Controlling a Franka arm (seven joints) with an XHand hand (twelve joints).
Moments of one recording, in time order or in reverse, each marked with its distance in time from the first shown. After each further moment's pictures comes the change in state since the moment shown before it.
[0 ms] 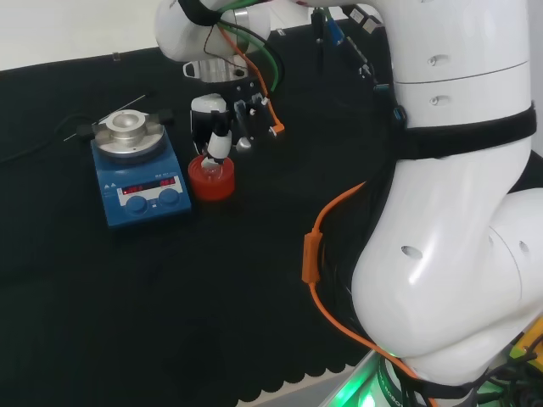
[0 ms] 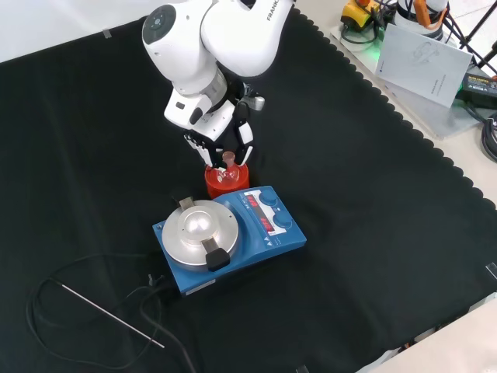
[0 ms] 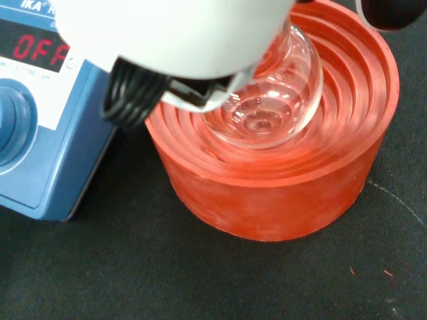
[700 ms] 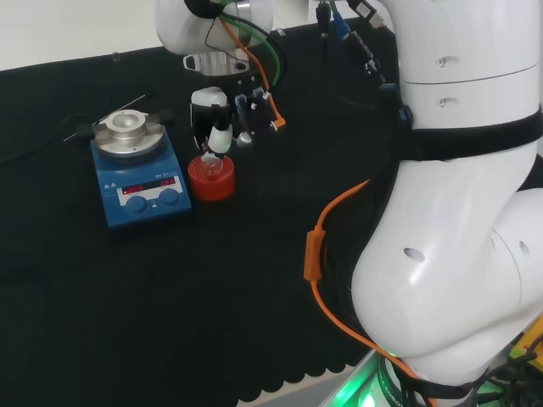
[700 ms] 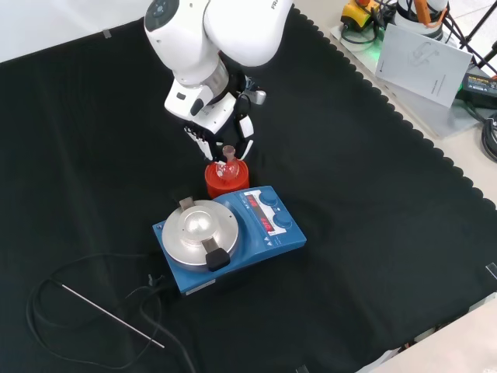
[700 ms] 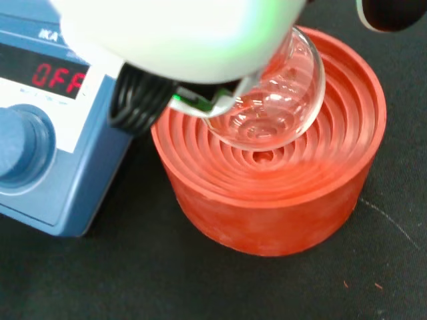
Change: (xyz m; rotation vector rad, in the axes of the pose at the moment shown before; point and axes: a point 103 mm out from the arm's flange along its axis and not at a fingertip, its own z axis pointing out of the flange) arm 0.004 -0.008 -0.016 -0.023 -0.006 0.001
